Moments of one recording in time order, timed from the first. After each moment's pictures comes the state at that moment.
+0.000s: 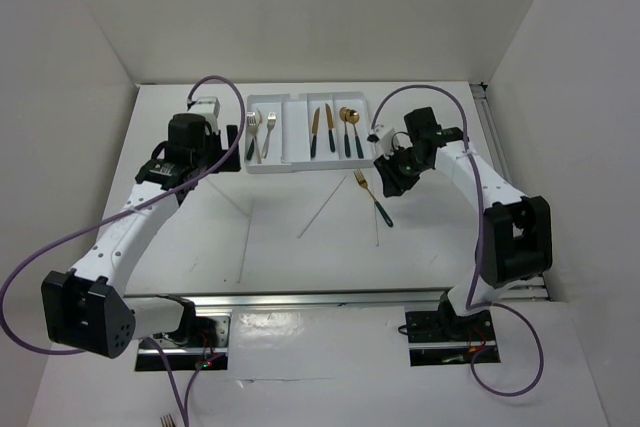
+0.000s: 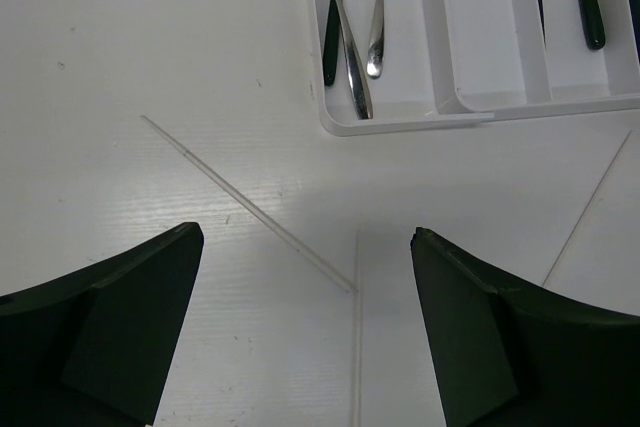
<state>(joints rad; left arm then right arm) -0.21 1.23 1.07 -0.43 -0.12 -0.17 0.22 1.58 1.23 -0.81 -0.41 -0.50</state>
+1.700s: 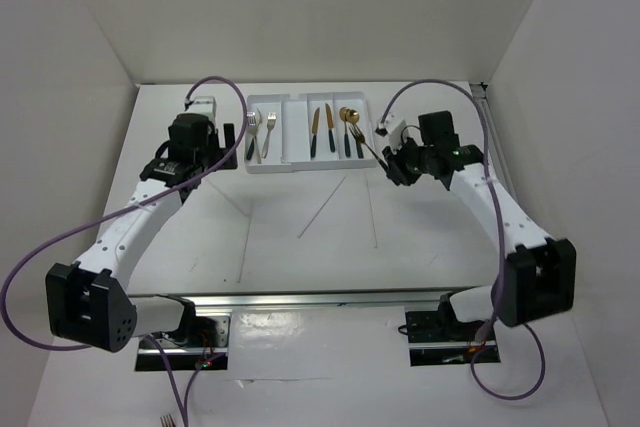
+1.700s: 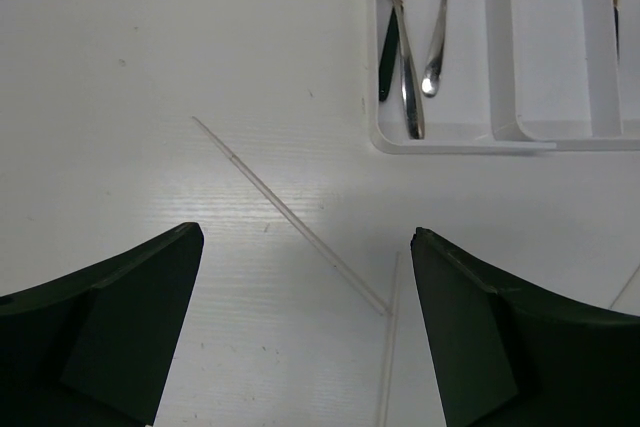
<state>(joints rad) -0.21 1.27 1.06 -0.40 -0.23 -0.17 0.22 1.41 1.10 -0.62 -0.35 -0.50</state>
